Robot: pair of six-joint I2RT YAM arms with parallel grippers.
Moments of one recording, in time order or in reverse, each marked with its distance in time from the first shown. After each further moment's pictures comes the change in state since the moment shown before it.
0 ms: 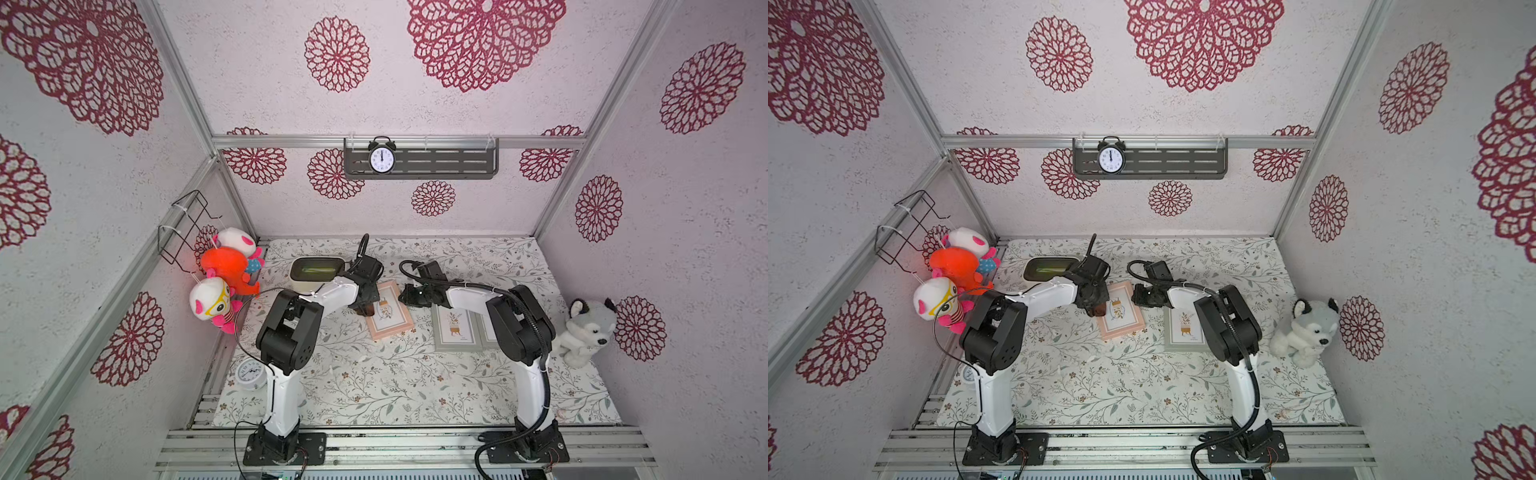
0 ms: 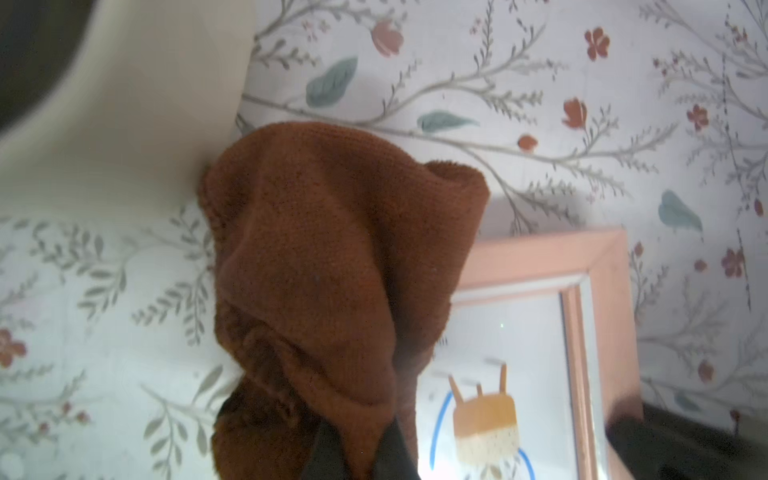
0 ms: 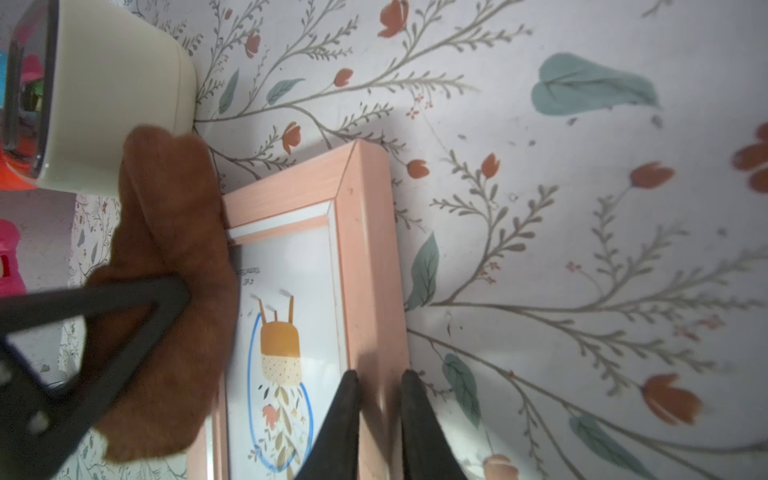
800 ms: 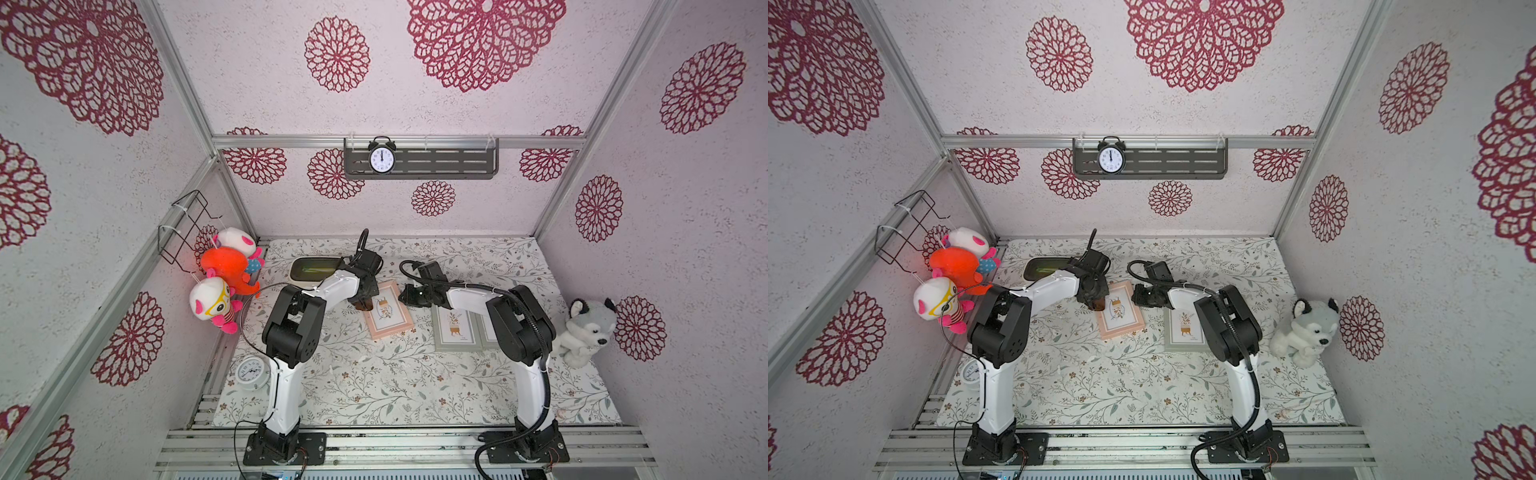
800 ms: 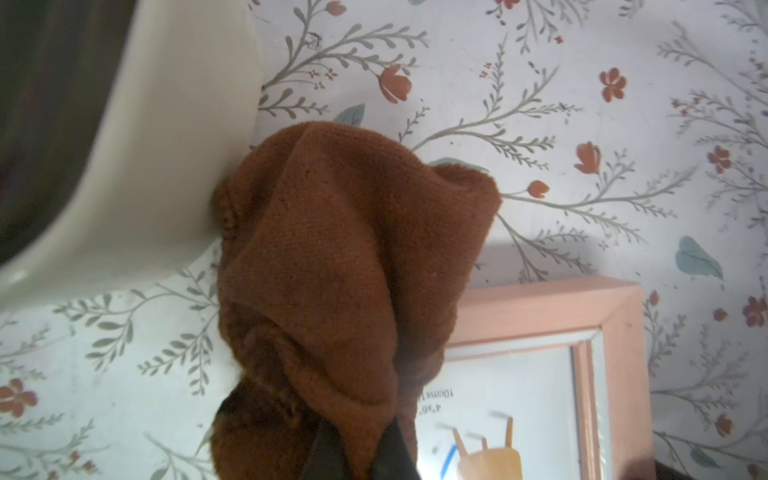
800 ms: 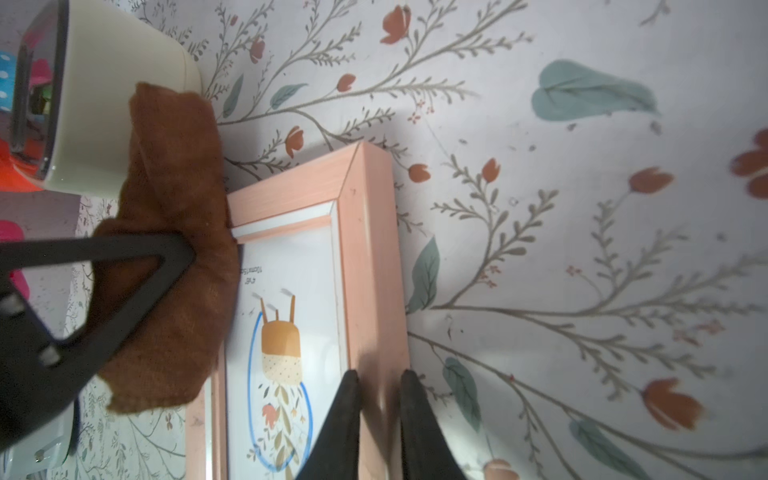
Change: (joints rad) left arm 0.036 0.055 0.074 -0.011 -0.003 0.019; right arm -0.002 -0.004 -0.016 0.018 0.000 0.001
